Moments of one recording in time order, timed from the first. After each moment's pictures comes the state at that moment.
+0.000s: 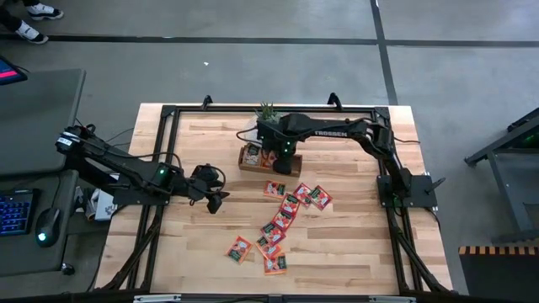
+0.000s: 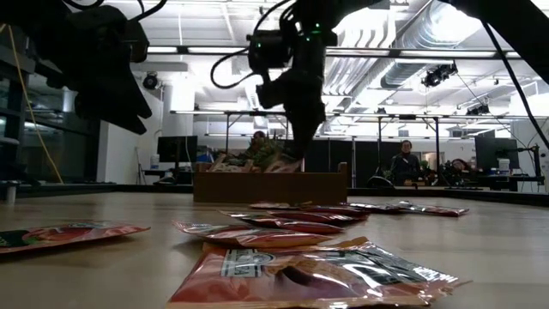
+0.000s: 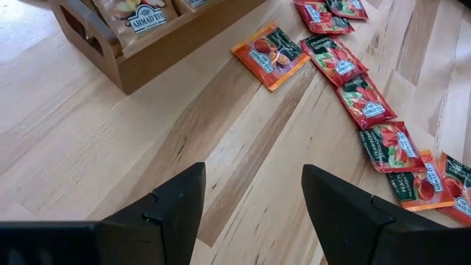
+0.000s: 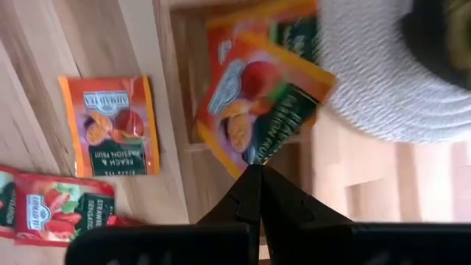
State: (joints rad) left arm -0.33 0.99 0.54 -0.35 -0.41 -0.84; right arm -0.25 2.13 1.84 -1.13 -0.01 0.00
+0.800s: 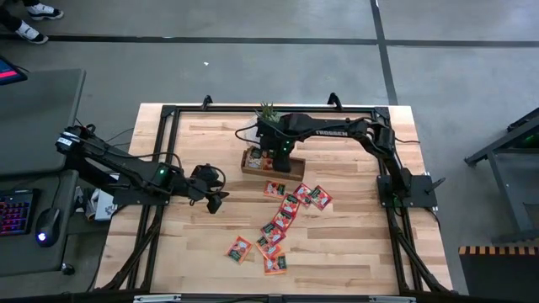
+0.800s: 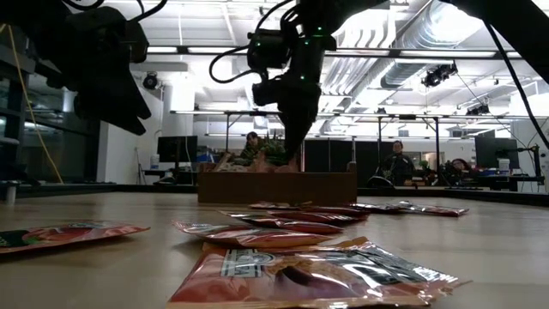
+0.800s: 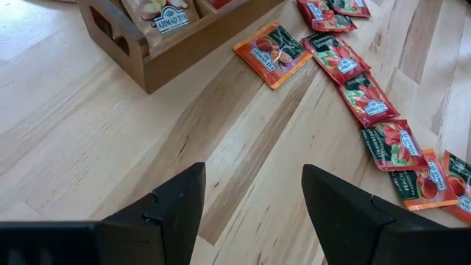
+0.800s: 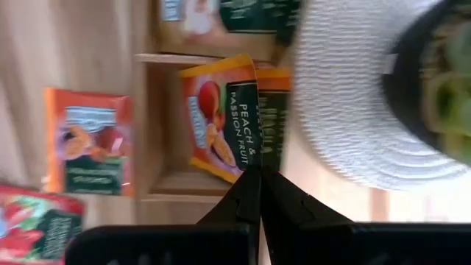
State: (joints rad) left arm -0.33 0.99 0.54 -0.36 -0.41 -0.84; right arm -0.26 2.12 1.81 -1.01 0.02 -0.14
